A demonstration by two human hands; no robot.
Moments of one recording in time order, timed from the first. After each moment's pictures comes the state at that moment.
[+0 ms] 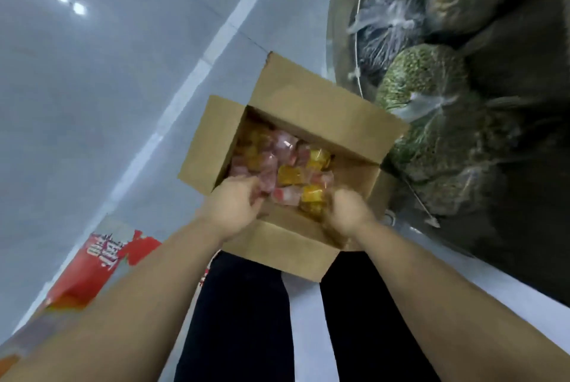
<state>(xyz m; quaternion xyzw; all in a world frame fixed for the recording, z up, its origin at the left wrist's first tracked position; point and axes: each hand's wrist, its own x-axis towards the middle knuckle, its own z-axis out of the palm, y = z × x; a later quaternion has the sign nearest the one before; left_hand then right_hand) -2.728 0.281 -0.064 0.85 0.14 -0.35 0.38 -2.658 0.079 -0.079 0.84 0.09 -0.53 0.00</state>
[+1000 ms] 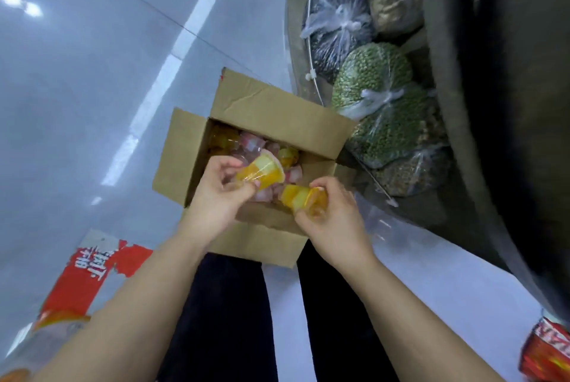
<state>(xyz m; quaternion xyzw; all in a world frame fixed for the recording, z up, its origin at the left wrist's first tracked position) -2.698 0.255 -0.008 0.59 0.36 -0.19 0.69 -2.669 0.085 0.044 0.91 -0.04 -0.31 -0.27</state>
